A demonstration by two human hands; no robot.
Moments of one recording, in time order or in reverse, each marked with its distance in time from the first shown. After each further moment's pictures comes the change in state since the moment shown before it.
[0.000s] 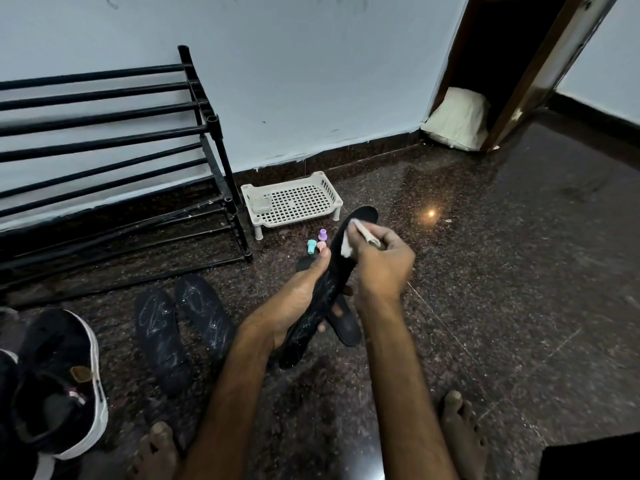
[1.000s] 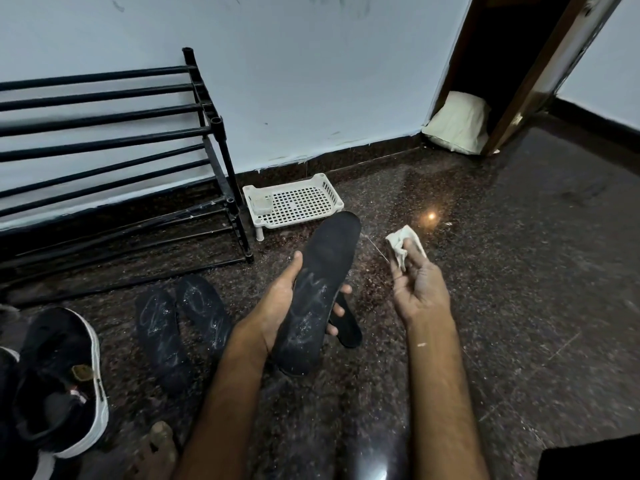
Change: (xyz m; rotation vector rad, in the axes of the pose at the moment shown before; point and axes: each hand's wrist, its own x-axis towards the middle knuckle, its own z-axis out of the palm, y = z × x) left_hand 0.002 -0.010 -0.012 -0.491 -0.083 -0.041; right_hand 0.036 -0.002 -0.052 0.596 -0.057 0.474
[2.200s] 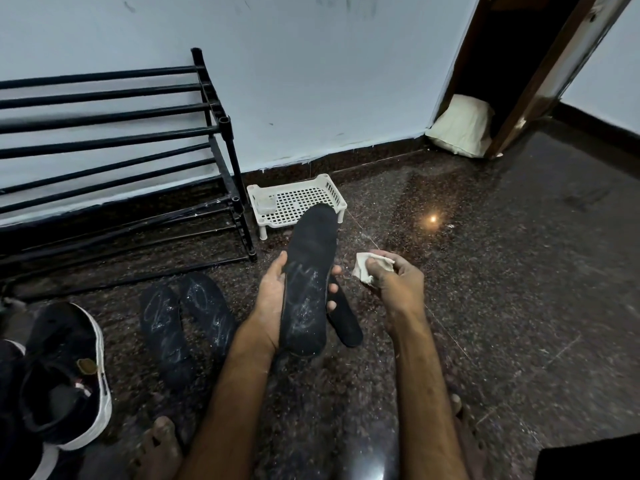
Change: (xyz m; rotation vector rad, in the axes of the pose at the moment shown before) left_hand 0.010 -0.001 -0.012 -0.355 0.010 0.061; right_hand 0.002 0.033 -0.006 -0.763 -0.051 -0.253
